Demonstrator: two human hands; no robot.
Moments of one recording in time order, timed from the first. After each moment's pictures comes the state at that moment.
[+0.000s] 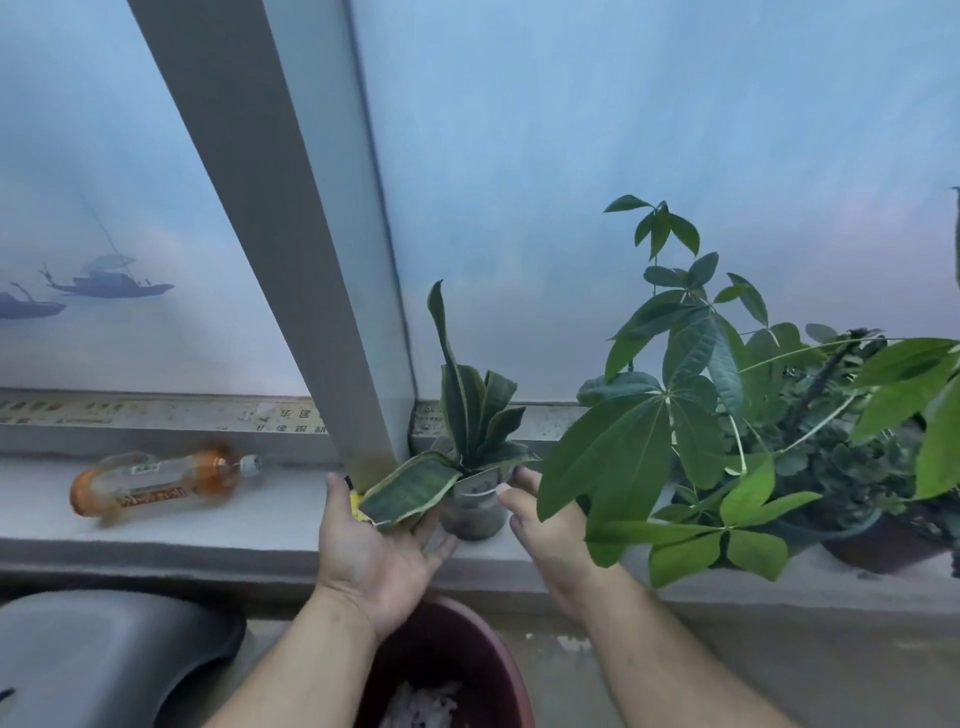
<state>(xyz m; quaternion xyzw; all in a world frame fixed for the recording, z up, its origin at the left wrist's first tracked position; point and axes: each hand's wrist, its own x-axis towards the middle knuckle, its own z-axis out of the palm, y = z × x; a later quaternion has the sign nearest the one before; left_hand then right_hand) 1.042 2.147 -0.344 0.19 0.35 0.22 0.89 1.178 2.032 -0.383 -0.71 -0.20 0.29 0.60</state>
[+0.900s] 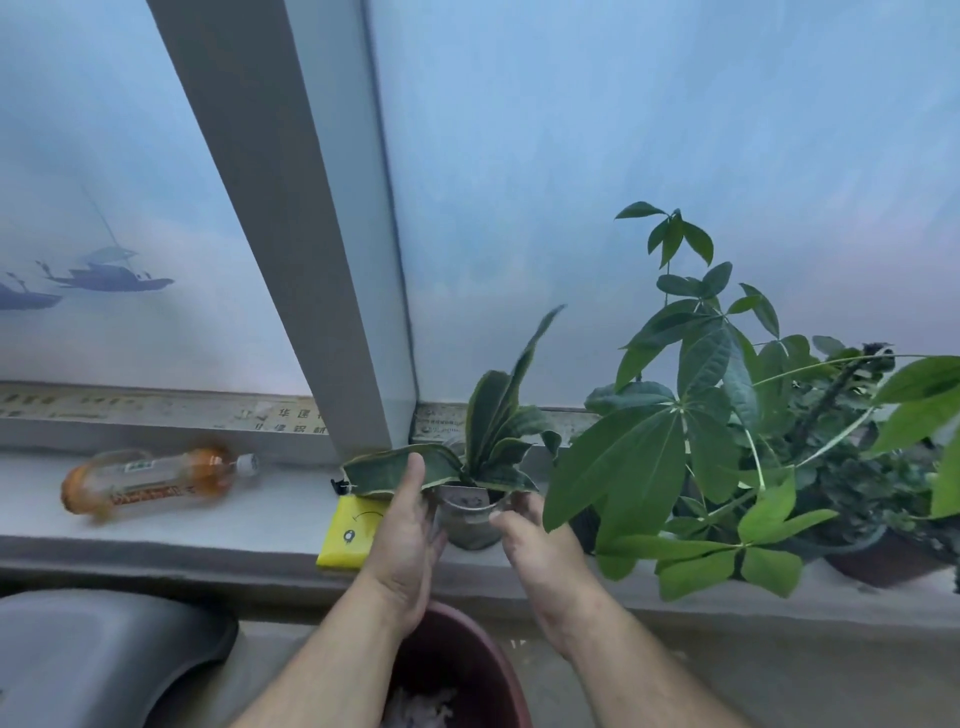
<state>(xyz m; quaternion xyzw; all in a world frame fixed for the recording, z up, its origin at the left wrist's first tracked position) 1.065 2.129 -0.337 0.47 0.35 0.17 0.79 1.158 2.040 -0.394 -0.67 -0.10 0.37 0.63</state>
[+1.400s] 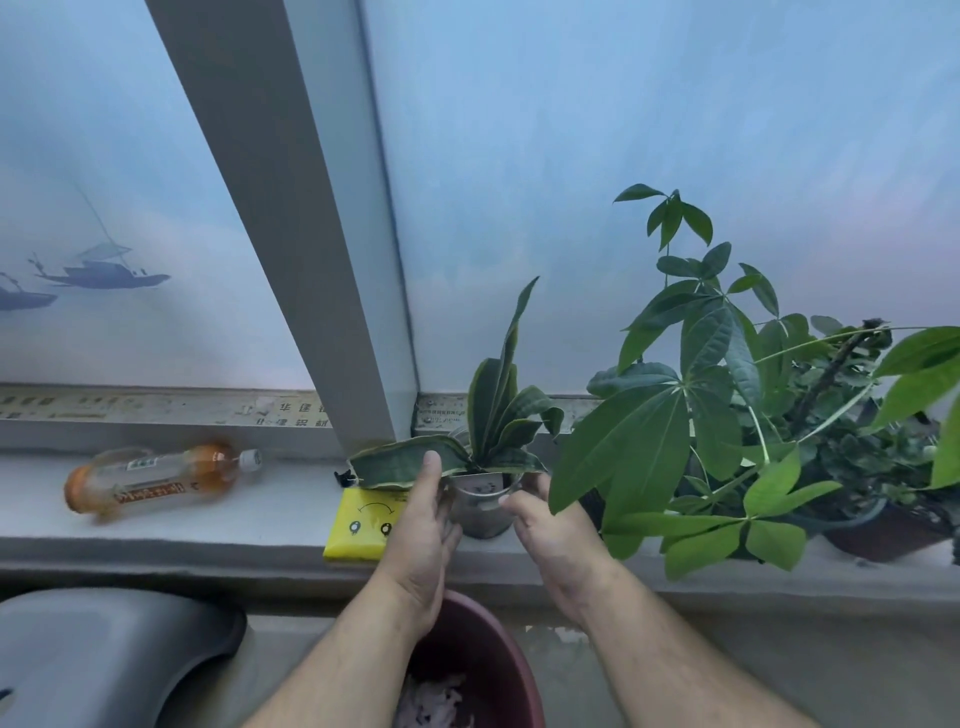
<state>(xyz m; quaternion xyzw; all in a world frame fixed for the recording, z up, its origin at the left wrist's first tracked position) 1.064 2.116 -0.333 0.43 0.41 0.17 0.79 1.167 2.038 -0.396 -0.68 -0.10 0.36 0.63</state>
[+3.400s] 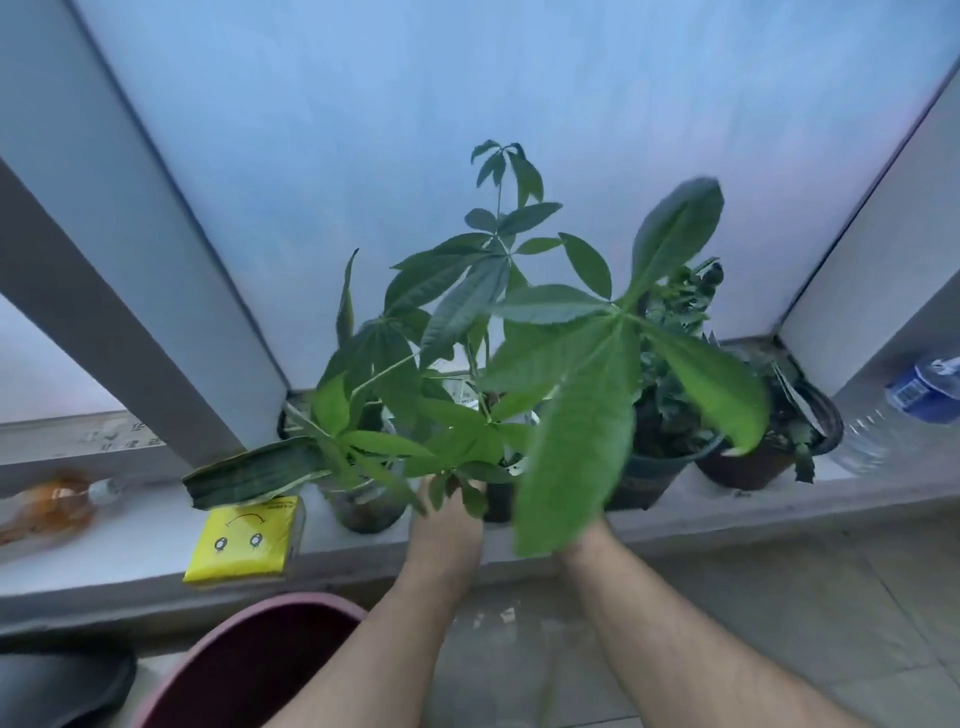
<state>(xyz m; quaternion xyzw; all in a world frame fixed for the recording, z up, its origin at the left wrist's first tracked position) 1.152 2.012 -0.366 0.65 0.41 0.11 0.64 1.250 1.935 -0.403 -0.68 -0.01 0.26 0.69</state>
